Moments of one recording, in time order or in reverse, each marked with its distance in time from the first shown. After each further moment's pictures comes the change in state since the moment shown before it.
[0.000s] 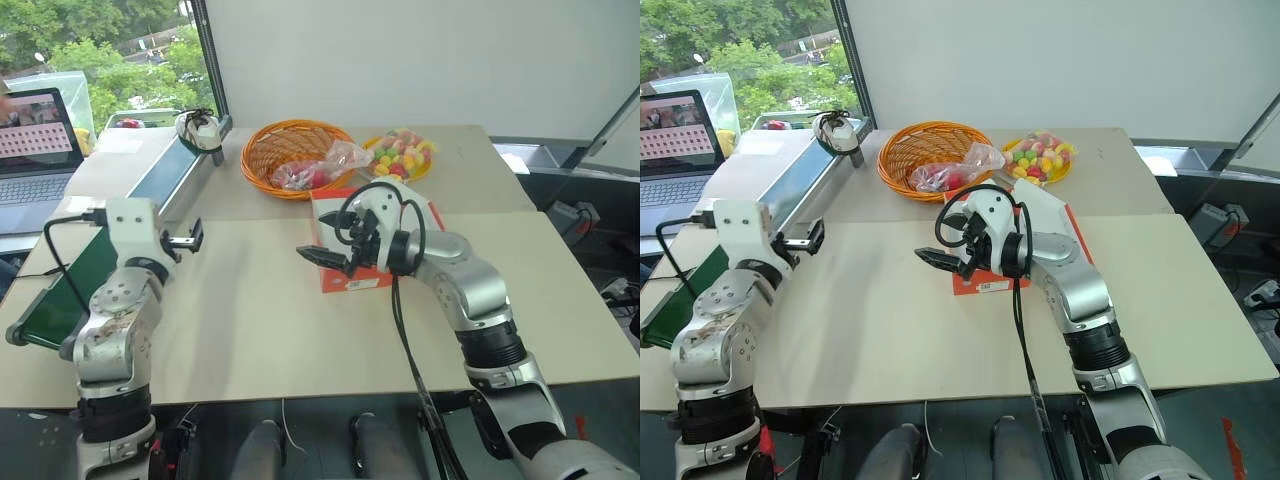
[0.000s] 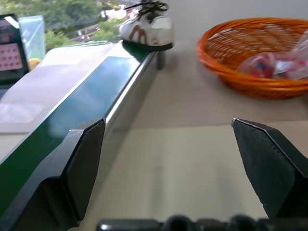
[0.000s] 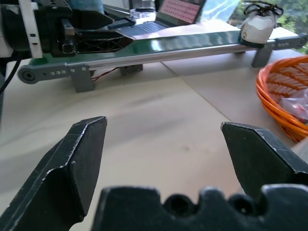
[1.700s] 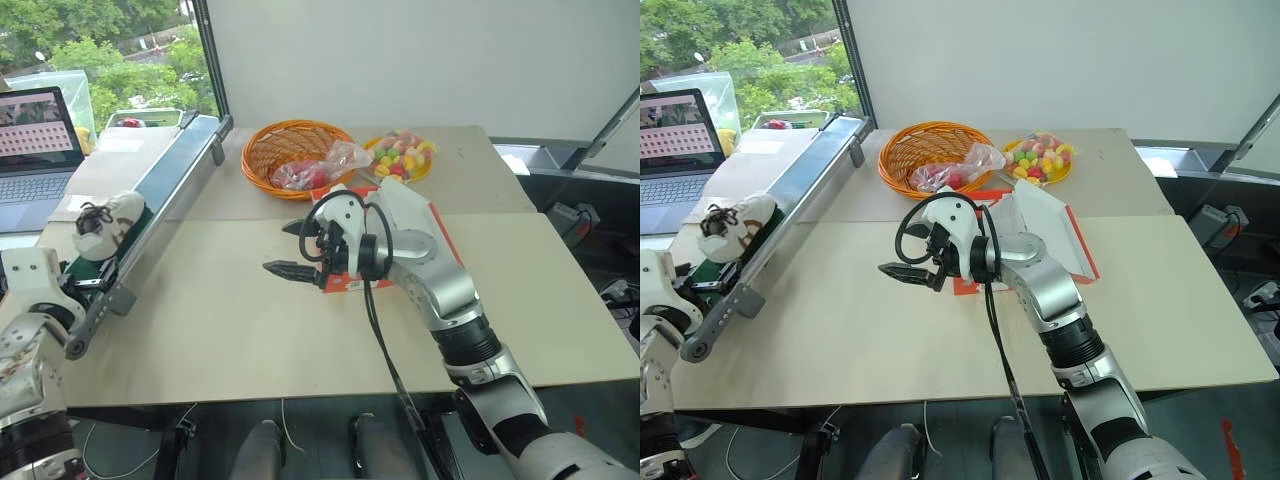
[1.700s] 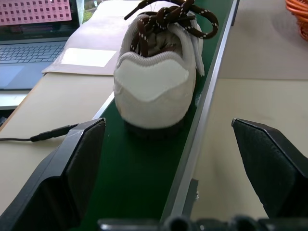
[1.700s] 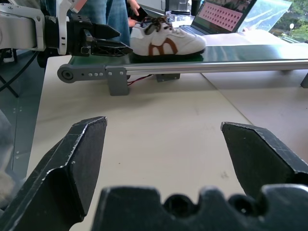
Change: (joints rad) left arm 0.146 0.249 0.259 0.487 -0.082 -0.307 -0.305; right arm -0.052 0.073 0.094 0.036 -0.022 -0.032 0.019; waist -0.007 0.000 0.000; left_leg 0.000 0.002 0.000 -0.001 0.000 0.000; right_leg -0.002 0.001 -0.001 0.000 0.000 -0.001
